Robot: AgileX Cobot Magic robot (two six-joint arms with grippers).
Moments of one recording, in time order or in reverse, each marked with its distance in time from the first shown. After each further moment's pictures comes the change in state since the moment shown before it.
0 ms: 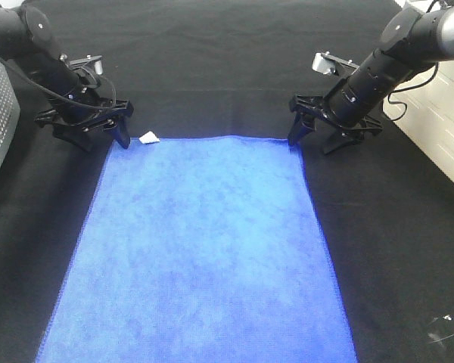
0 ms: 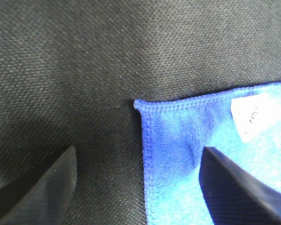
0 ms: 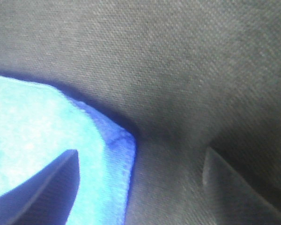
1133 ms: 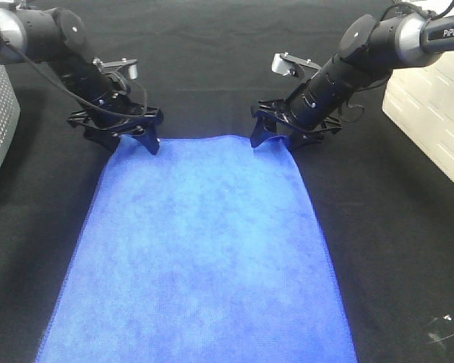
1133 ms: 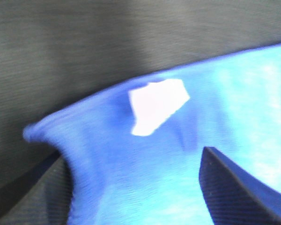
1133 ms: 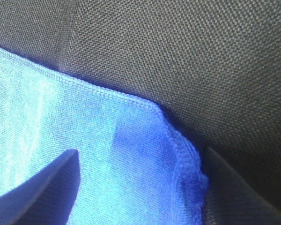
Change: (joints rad) left arm -0.104 0.003 -0.004 -0.017 -0.004 0.049; right arm 0.119 0.022 -0.013 0.062 -0.078 -0.073
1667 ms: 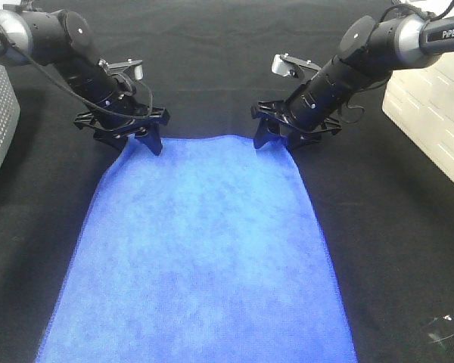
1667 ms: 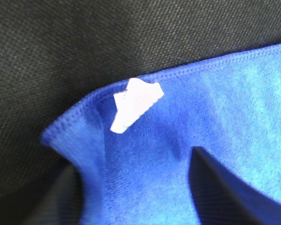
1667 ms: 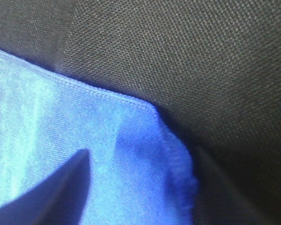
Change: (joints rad) left arm -0.006 0.004 0.000 -0.021 -0.015 0.000; right arm 0.000 0.006 0.000 0.000 -0.005 0.000
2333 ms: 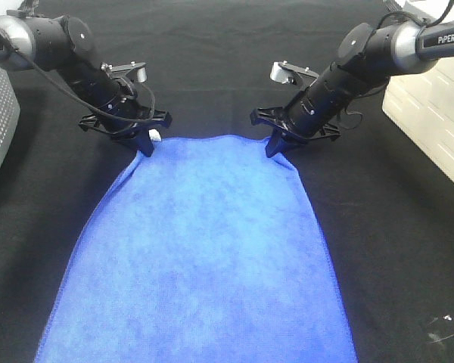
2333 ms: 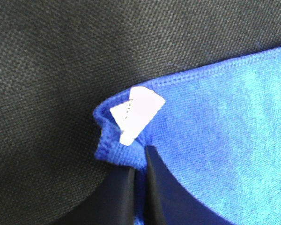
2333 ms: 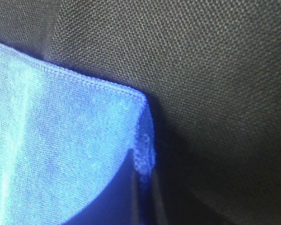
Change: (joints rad) left arm 0.000 0.011 0.000 -0.026 -0.030 0.046; right arm 0.000 0.012 0.005 0.000 0.004 -0.005
